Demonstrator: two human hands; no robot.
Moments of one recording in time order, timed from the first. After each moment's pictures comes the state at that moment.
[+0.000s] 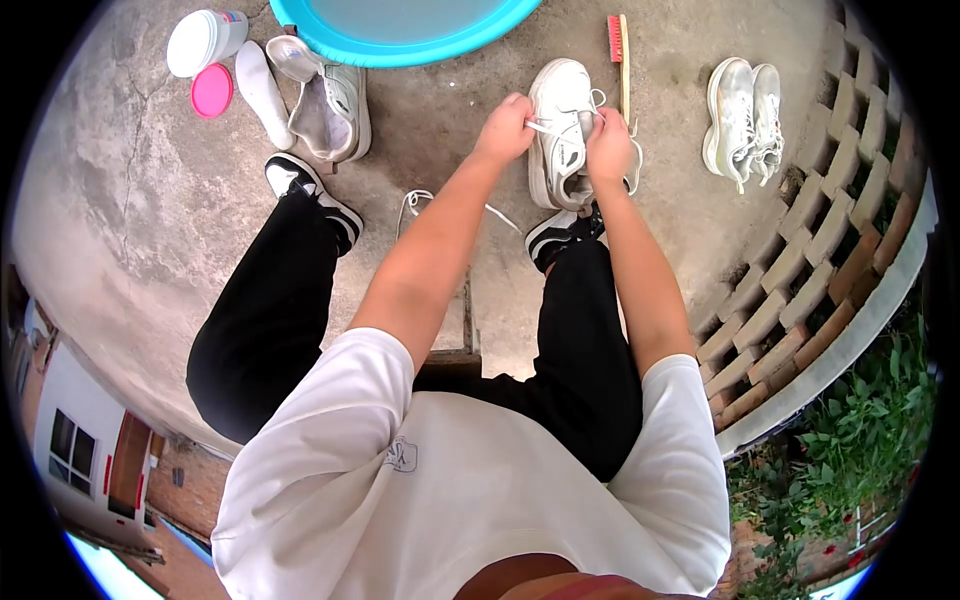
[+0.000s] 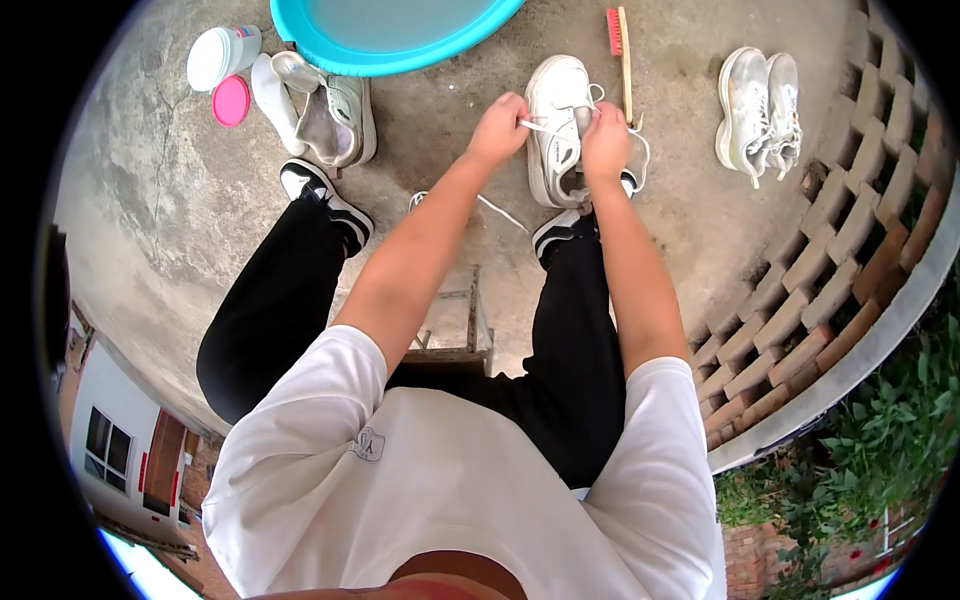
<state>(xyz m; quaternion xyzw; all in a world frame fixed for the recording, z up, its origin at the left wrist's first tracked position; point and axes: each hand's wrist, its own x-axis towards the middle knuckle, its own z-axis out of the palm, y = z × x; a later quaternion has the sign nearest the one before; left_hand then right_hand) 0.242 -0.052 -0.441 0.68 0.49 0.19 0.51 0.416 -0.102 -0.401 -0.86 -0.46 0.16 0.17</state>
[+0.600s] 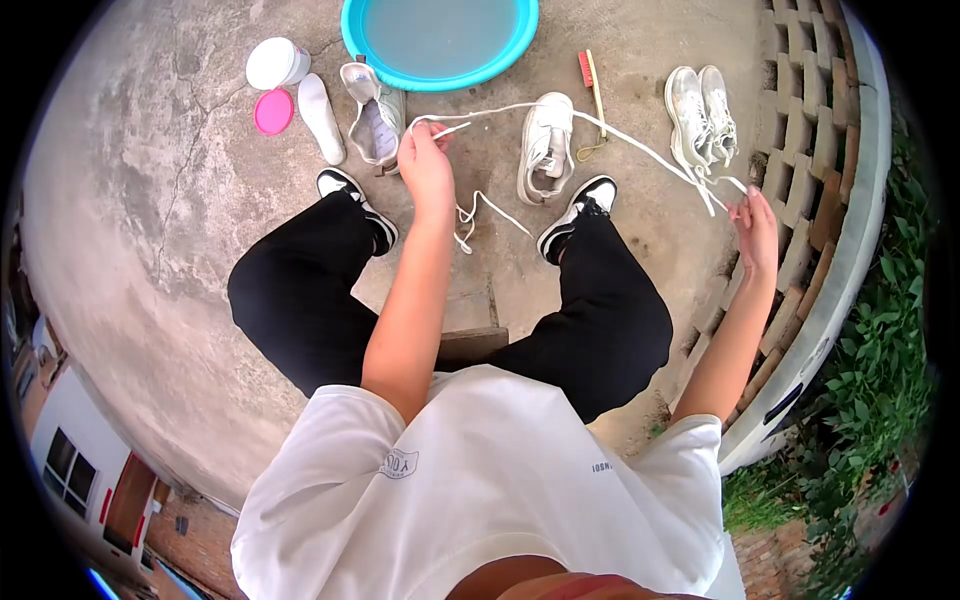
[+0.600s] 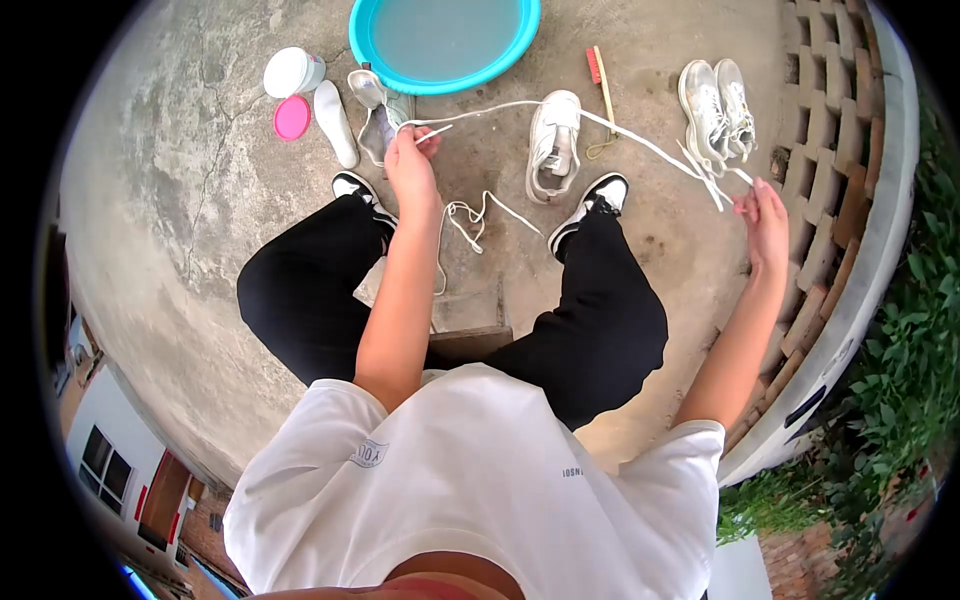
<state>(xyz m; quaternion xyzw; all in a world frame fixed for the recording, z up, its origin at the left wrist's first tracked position) 0.135 -0.044 -0.182 0.23 0.63 0.49 0.56 0.560 -0.200 -0.085 -0.74 -0.17 0.45 0.47</state>
